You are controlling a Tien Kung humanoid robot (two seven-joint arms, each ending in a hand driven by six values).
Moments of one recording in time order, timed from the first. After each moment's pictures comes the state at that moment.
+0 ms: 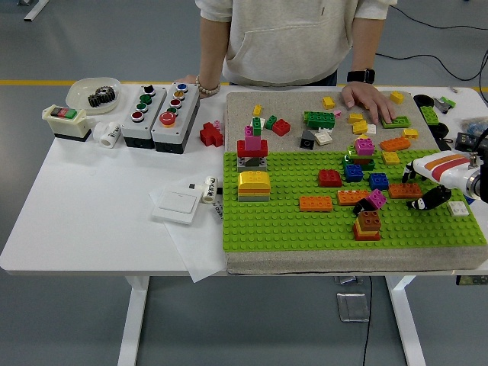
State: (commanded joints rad) left arm -0.18 0.11 -0.30 -0.26 1.22 0.05 0.40; right arm 0.79 -0.50 0.63 0.76 -2.11 0.06 0.18
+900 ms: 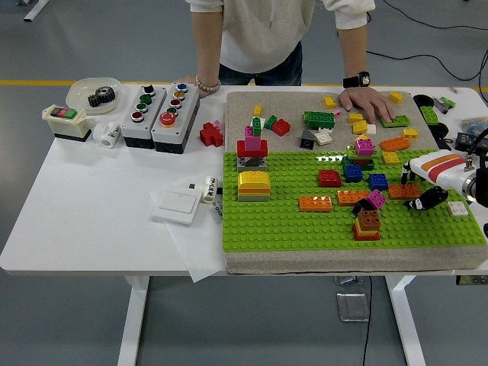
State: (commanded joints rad) left arm -0.18 0.11 -0.30 -0.27 1.23 0.05 0.40; right arm 0.79 -0.48 0.61 0.74 -2.12 -0.01 0.17
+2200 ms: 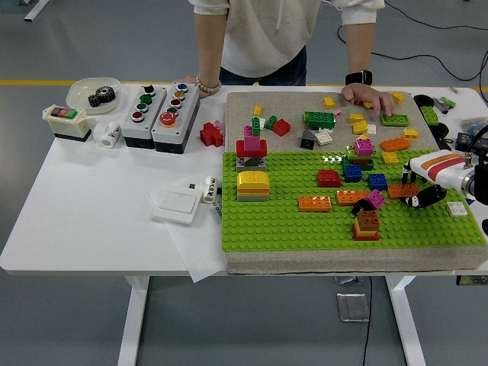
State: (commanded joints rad) left arm -0.18 0.11 -0.31 -0.27 1.24 0.05 0.40; right arm 0.80 -0.47 0.61 0.73 -2.12 0.03 0.16
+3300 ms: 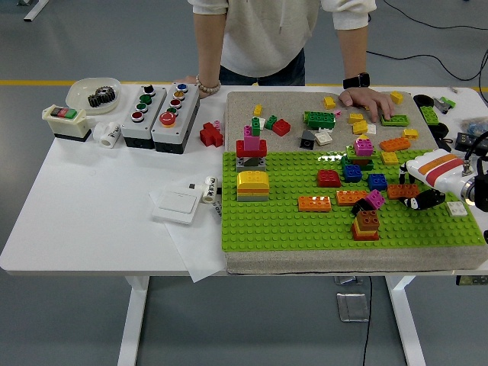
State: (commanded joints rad) left arm -0.18 0.11 -0.30 -0.27 1.23 0.05 0.39; right arm 0.77 -0.48 0.61 0.72 -2.20 -0.12 0.22
